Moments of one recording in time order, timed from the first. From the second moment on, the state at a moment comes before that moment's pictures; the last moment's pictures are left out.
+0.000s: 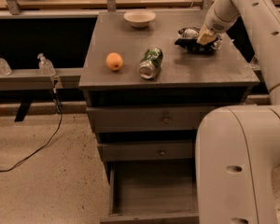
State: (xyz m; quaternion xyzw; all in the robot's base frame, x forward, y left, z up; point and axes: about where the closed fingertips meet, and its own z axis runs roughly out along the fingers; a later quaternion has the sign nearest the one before) arm 0.824 -0.254 0.885 -0.57 0.76 -0.13 0.28
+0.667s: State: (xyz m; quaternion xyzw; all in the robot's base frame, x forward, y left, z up) arm 0.801 -0.243 0.941 -0.58 0.73 -0.13 0.33
